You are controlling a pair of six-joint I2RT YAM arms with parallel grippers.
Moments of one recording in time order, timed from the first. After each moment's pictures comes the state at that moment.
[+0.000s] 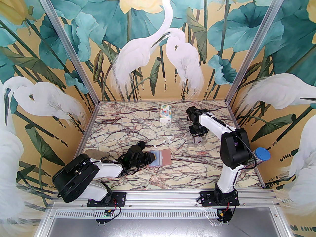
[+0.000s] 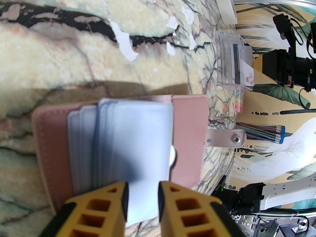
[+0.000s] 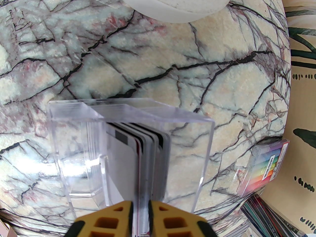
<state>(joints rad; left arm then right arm) -0.69 1.45 0.30 0.50 0.29 -1.05 0.30 1.86 1.44 -1.09 0.27 0.26</state>
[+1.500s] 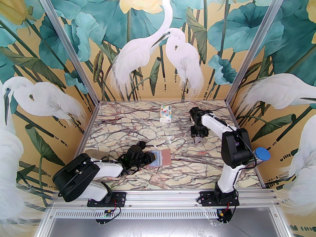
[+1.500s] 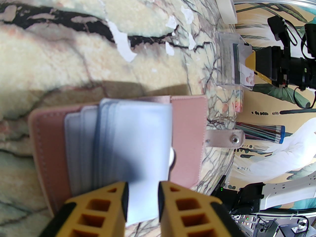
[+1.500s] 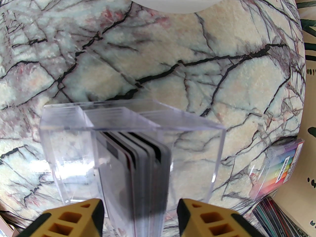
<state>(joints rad) -0.69 1.46 0.31 0.50 0.30 -1.05 0.25 1.87 1.40 -1.03 0.19 0.26</state>
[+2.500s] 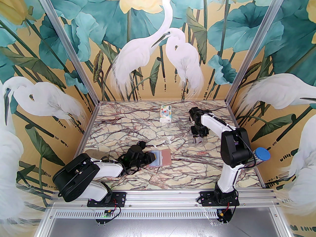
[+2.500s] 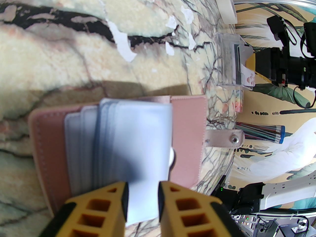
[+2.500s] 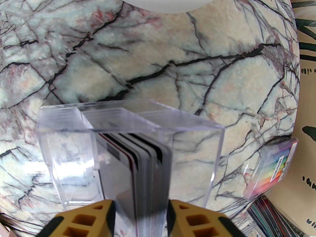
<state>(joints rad) -0.69 1.46 0.31 0.50 0.30 -1.05 0.25 1.88 1.42 -1.05 0.24 0.26</state>
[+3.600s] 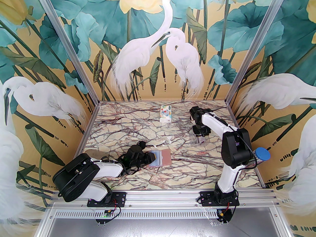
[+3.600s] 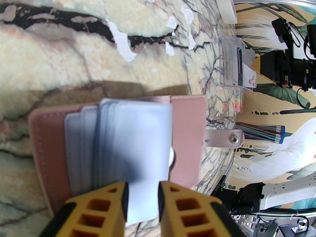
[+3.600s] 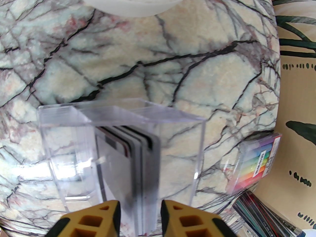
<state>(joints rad) -0.69 1.46 0.31 0.50 0.30 -1.05 0.25 1.86 1.44 -1.10 0.32 0.26</state>
